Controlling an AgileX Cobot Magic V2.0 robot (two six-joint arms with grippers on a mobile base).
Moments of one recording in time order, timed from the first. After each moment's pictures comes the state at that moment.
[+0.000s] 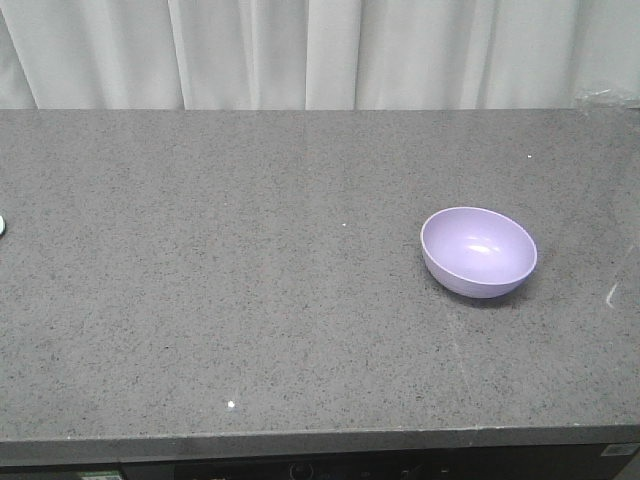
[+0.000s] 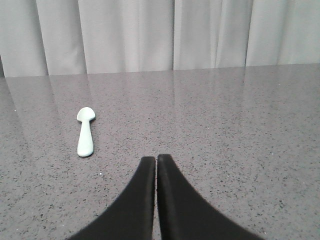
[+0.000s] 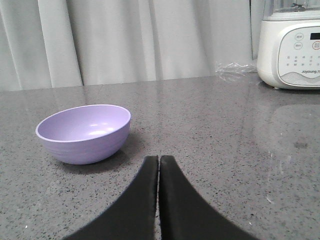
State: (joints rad) left arm 0.02 -0.01 0.03 0.06 0.14 -0.09; right arm -0.10 -0.01 0.03 0.16 0.09 -0.09
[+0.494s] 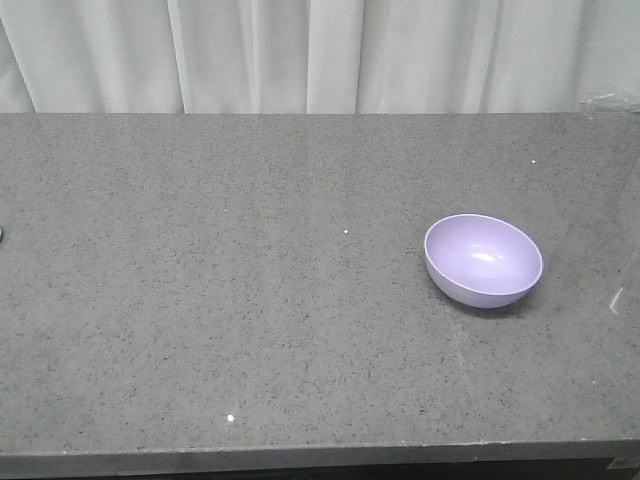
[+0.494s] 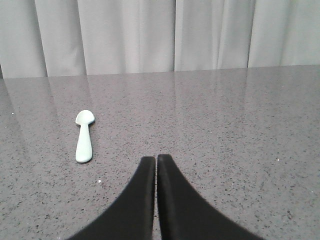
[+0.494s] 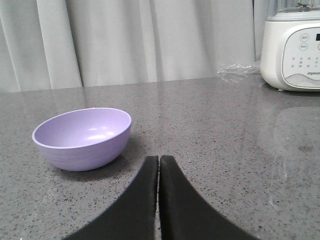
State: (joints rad) left arm 0.02 -0.01 0.03 0.06 0.14 -0.09; right arm -0.10 -0.01 0.03 0.16 0.09 -0.09
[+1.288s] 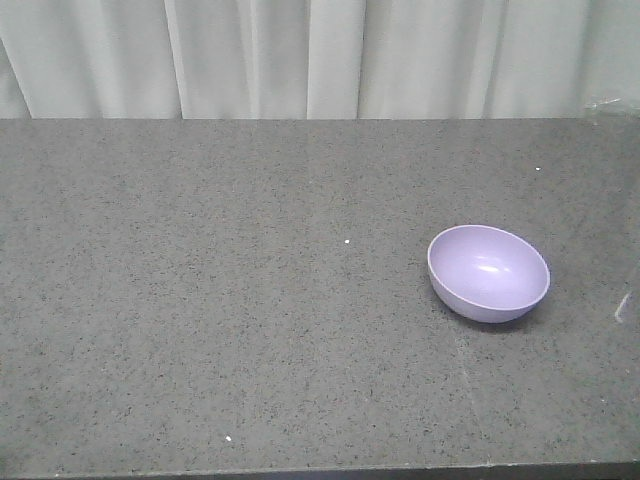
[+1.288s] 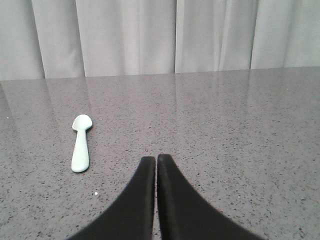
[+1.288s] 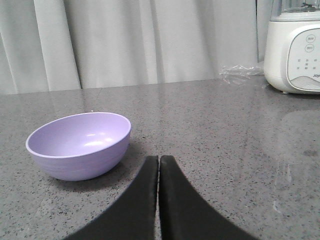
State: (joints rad) left arm 0.02 -0.01 0.03 0.06 0.14 -0.09; right arm -0.10 -0.01 0.03 0.16 0.09 -0.09
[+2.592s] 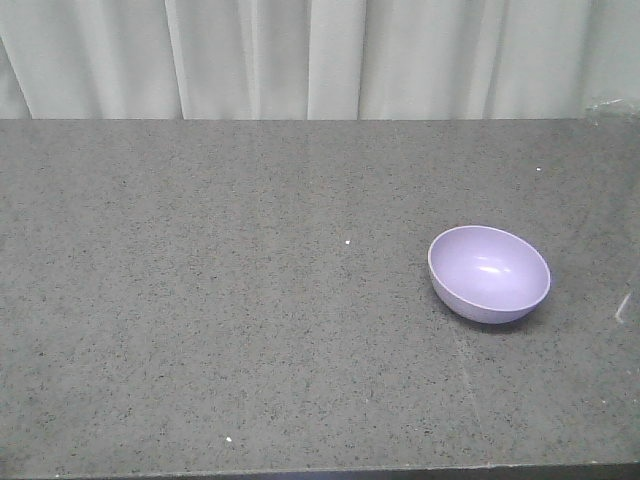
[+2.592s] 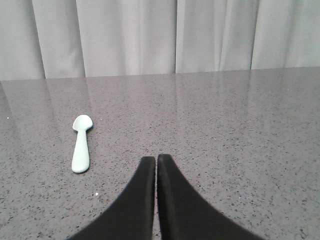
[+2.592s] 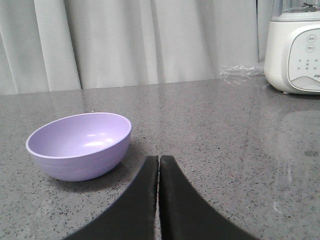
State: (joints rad) left arm 0.02 -0.01 0.03 0.06 0.14 -0.09; right arm -0.10 -0.01 0.03 0.16 0.09 -0.09
